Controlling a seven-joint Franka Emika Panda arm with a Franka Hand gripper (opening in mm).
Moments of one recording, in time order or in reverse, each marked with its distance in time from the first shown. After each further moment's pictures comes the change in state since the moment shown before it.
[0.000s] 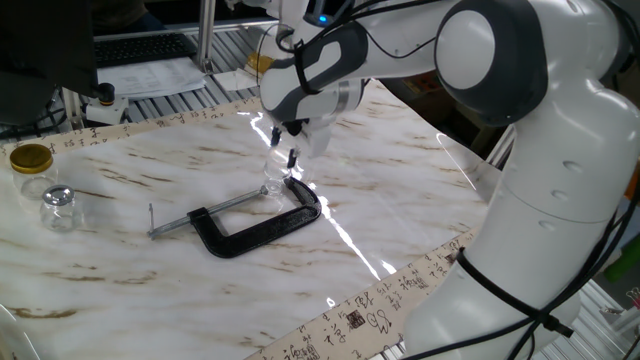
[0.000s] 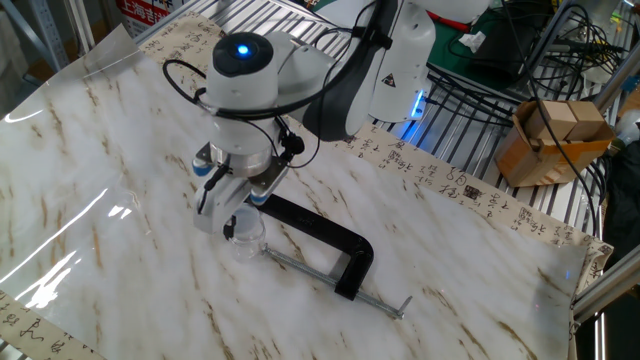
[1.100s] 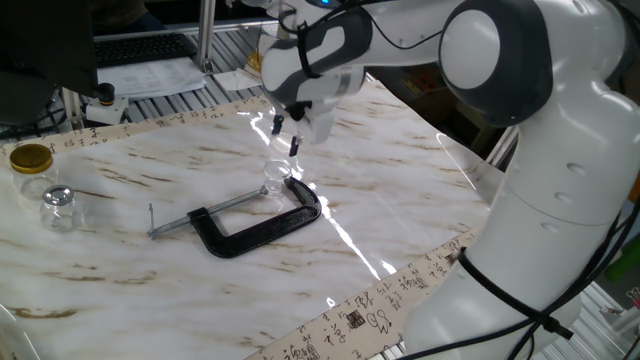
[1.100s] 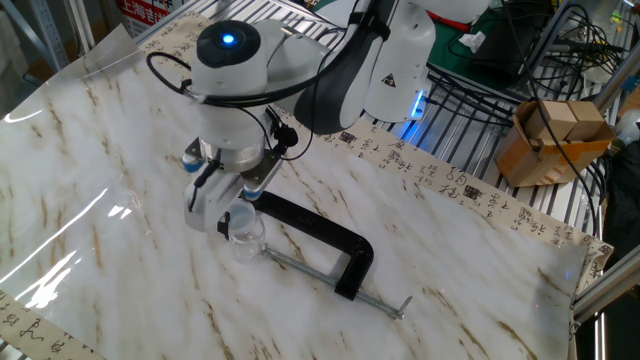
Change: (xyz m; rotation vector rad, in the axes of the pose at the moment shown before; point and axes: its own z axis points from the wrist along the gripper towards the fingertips) arm -0.006 0.013 -0.026 0.018 0.006 -0.017
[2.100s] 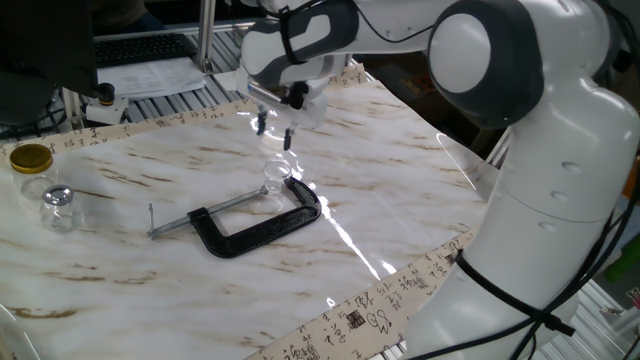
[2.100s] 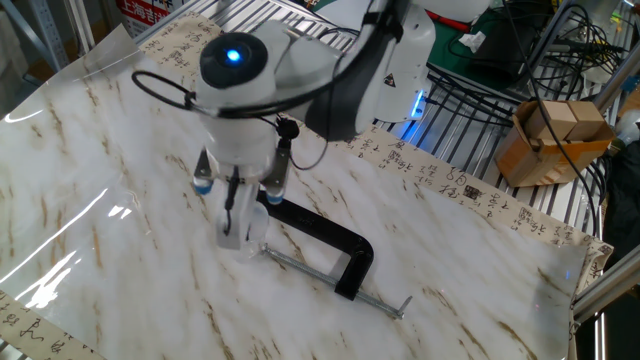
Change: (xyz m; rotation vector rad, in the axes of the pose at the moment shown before) arm 0.023 0.007 -0.014 0.094 0.018 -0.315
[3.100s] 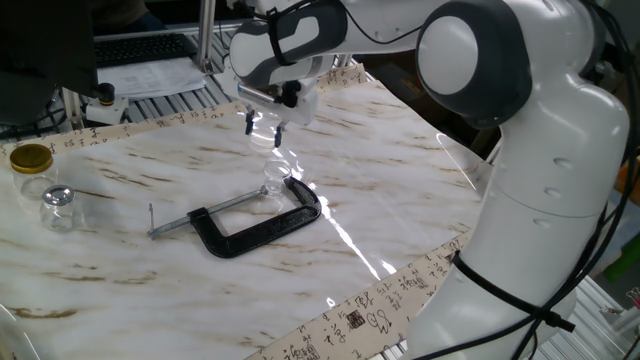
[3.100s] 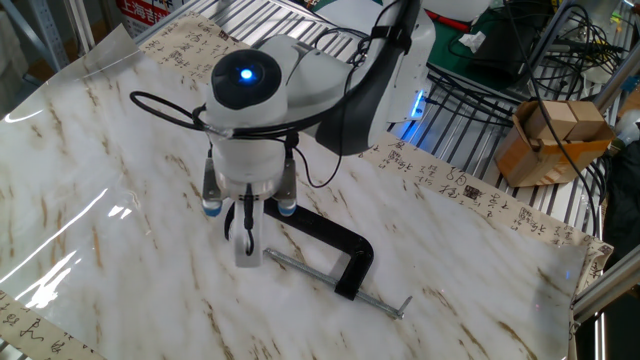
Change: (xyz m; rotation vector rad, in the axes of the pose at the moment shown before) arm 0.015 0.025 0.002 0.003 -0.023 -0.194
